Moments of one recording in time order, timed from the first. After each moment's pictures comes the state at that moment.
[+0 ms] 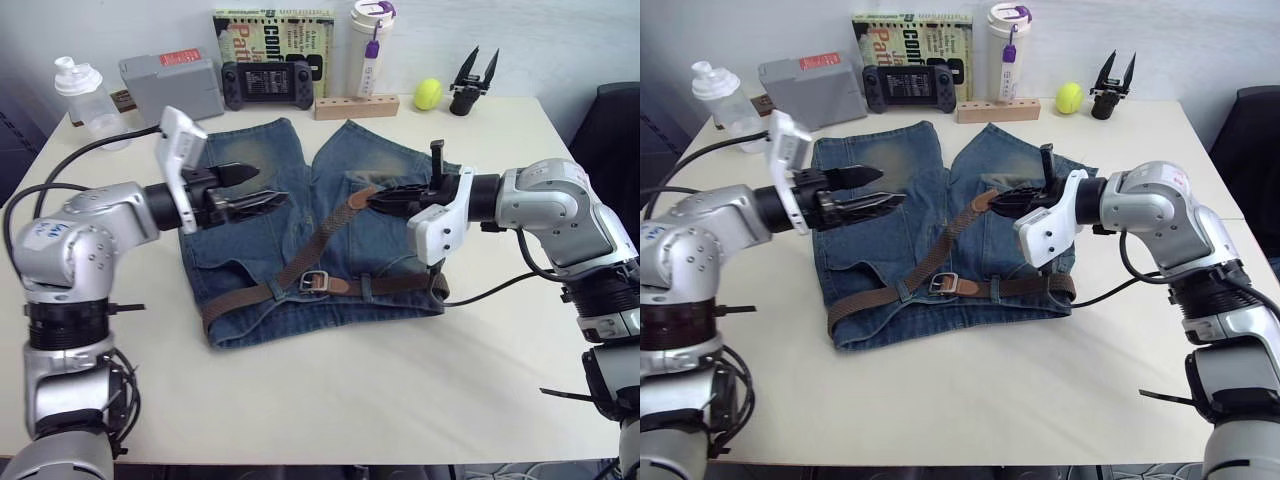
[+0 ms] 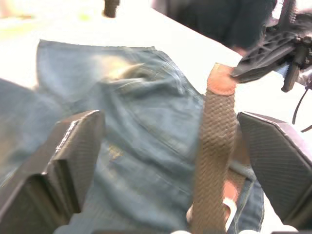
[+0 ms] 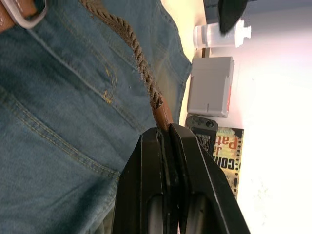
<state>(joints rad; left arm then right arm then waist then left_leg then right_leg) -0.72 0.65 0.07 -0.24 -0.65 0.97 -0.70 -0.92 -0.81 0.30 0.21 -0.19 -0.65 0.93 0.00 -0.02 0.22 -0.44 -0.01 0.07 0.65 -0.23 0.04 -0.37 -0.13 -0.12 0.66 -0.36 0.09</state>
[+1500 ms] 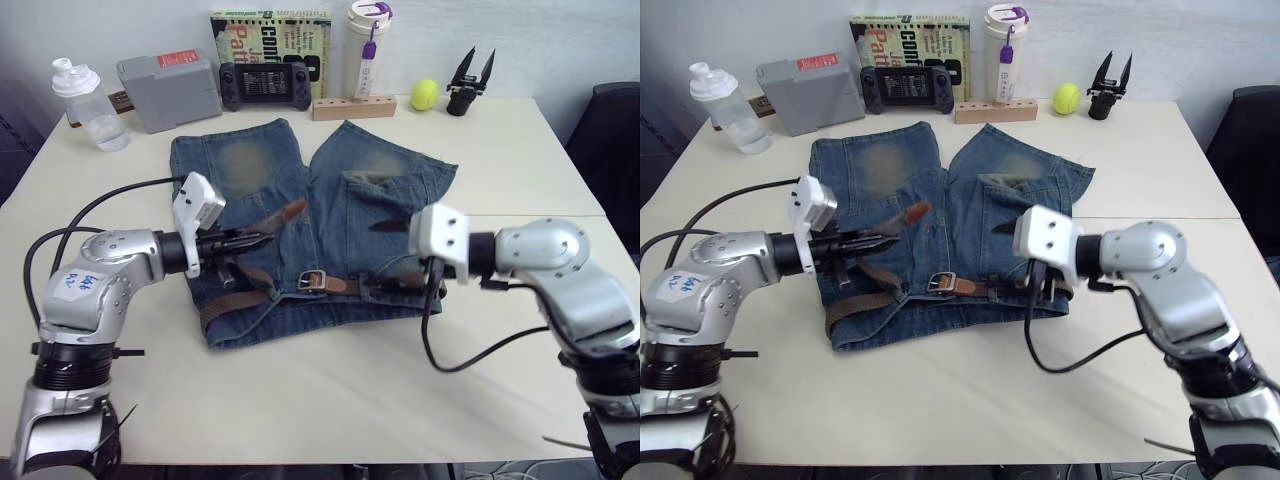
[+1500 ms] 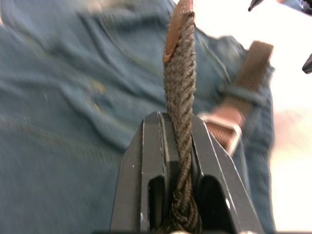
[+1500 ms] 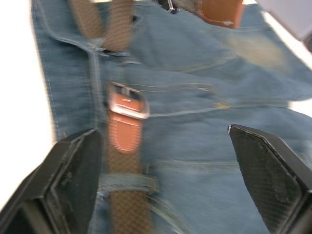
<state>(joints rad) -0.47 0.80 0.09 -0.19 -0.54 0.82 -0.92 -0.54 -0.74 0.24 -0.39 0.19 0.42 1.01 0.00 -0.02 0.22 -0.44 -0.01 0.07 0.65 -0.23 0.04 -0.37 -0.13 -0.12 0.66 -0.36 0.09</state>
